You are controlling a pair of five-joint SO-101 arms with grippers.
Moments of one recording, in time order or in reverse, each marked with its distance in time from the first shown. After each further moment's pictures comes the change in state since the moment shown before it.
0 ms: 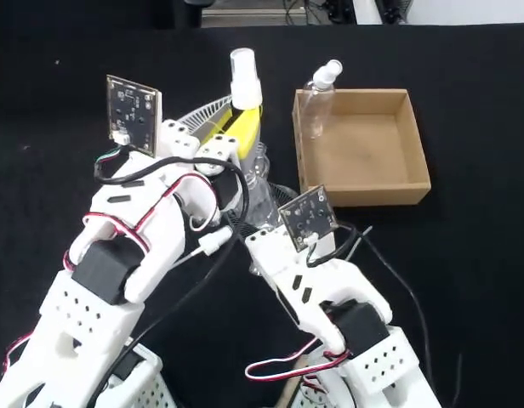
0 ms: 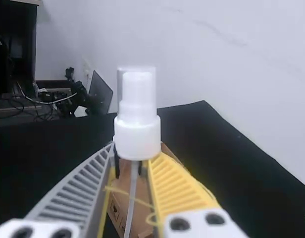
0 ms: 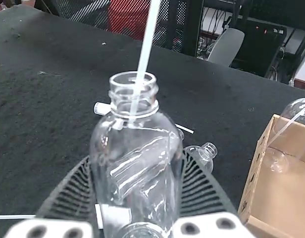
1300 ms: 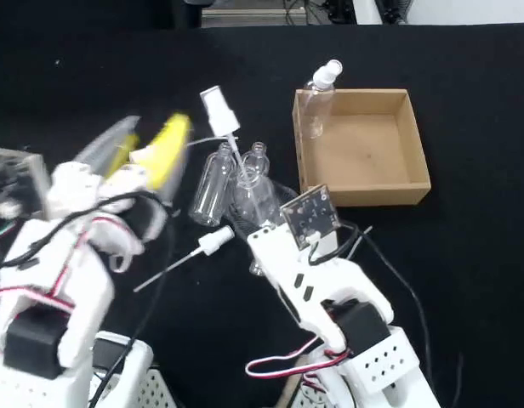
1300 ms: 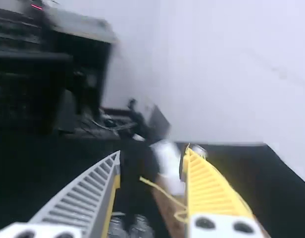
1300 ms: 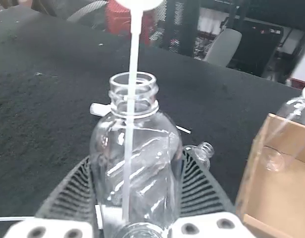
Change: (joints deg) left arm -16.7 -20.7 3.3 15.6 0.0; right arm 1.8 0.0 0.0 0.0 0.0
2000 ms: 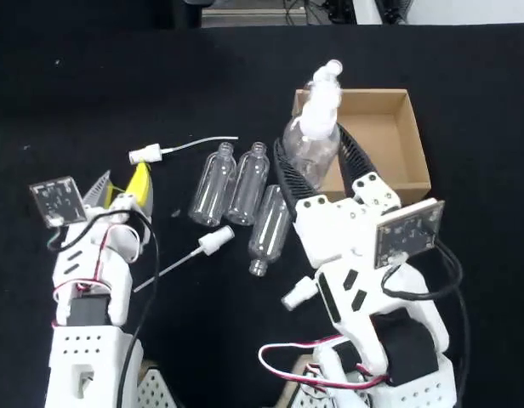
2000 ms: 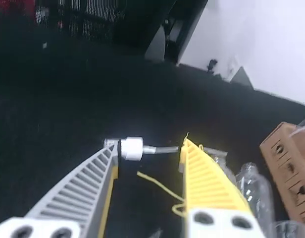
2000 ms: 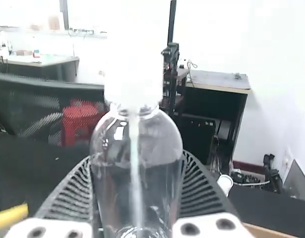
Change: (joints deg) left arm -16.8 -5.9 54.3 -37.1 0.0; right arm 9.9 -0.1 -22.9 -0.4 0.0
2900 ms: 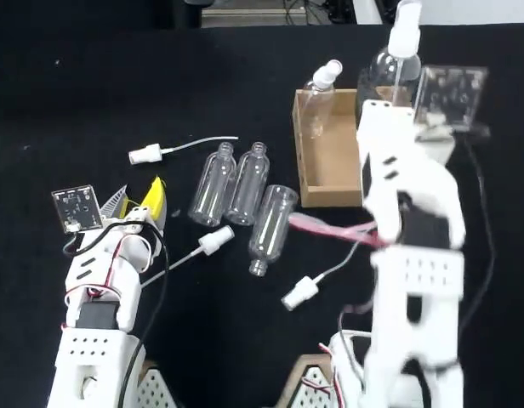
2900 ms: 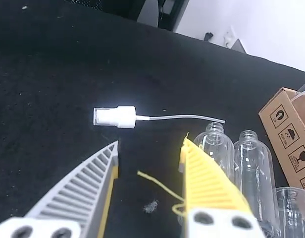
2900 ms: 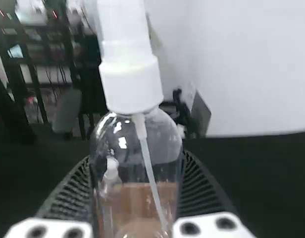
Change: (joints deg) left arm 3.5 -0.1 6.9 -2.1 0.4; right arm 24.8 42.1 -15.6 -11.8 0.0
